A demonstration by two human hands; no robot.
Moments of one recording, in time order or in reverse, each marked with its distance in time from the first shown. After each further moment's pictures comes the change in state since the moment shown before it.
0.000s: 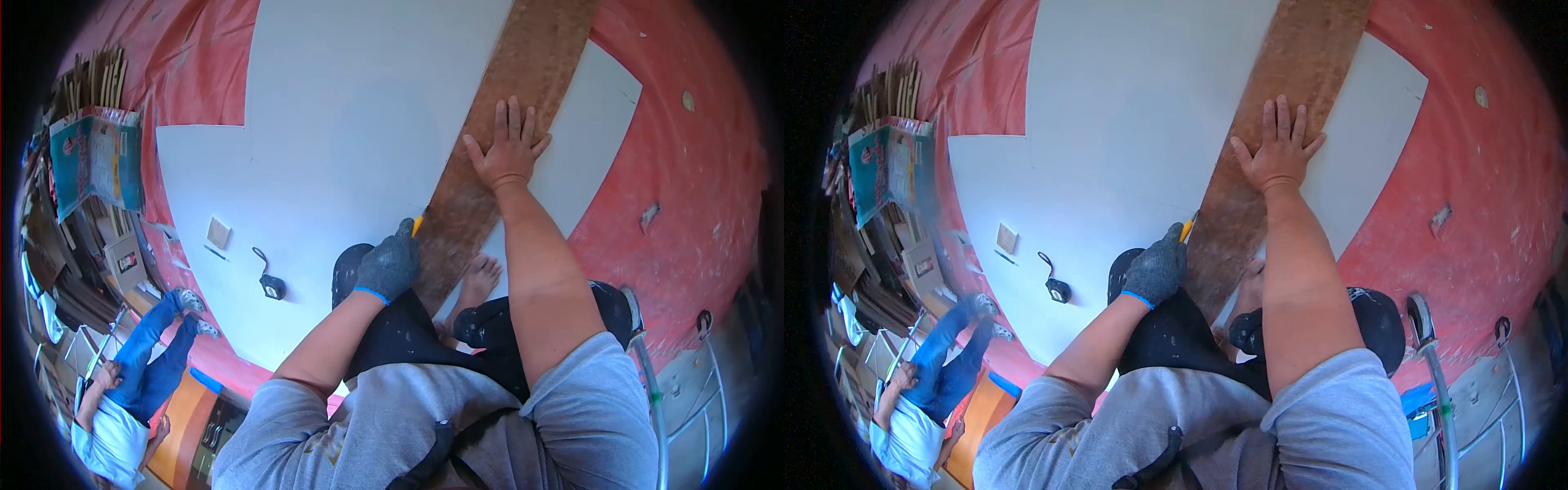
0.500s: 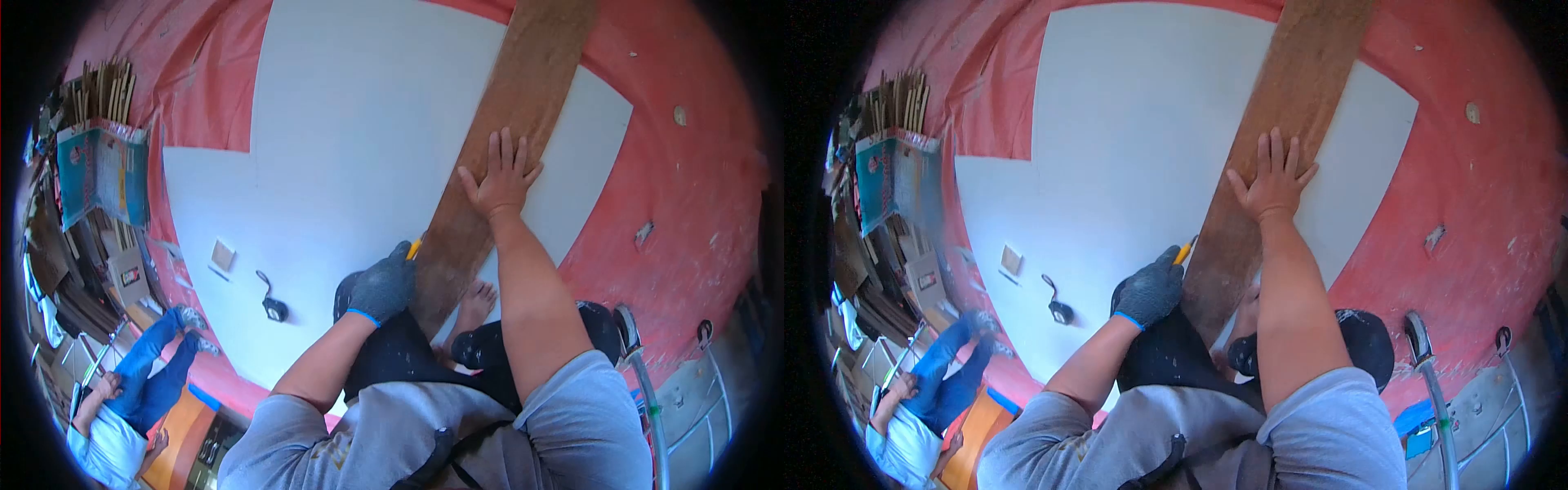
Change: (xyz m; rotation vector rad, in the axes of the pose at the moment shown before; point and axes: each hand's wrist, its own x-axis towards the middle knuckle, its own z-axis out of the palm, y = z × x) left_hand 0.009 0.028 -0.058 -0.071 -0.099 -0.001; right_hand 0.007 -0.006 -0.019 0.011 -0.107 0.034
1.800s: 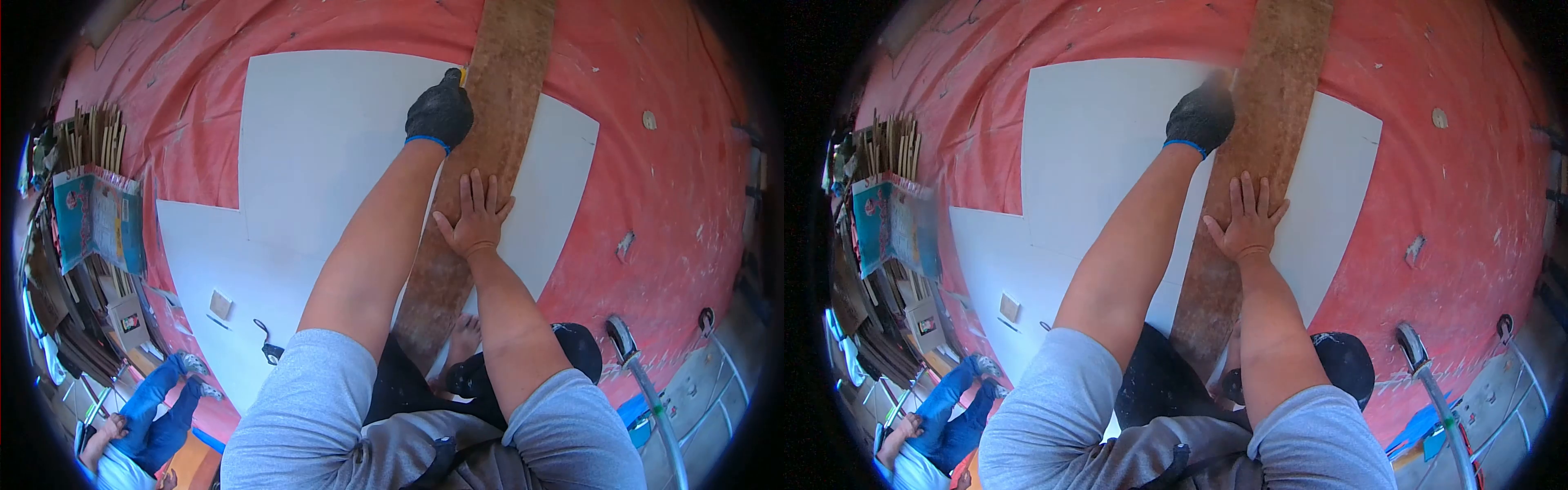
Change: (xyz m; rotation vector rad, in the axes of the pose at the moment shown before) left_hand 0.253 0.198 -0.145 -0.041 0.474 0.314; right_hand -0.008 0.005 0.011 0.091 0.054 -0.024
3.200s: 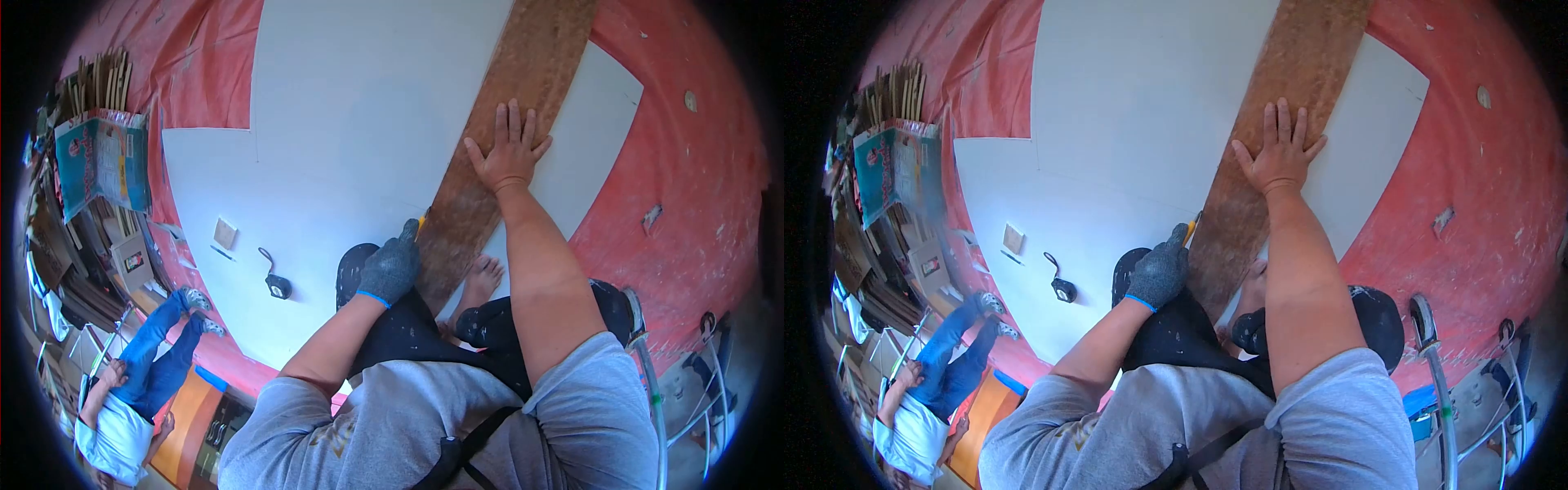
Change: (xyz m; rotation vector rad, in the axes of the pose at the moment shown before) left_hand -0.380 -0.137 0.043 0.142 -0.370 -0.252; right_hand 0.002 0.002 0.009 -0.069 0.067 -0.024
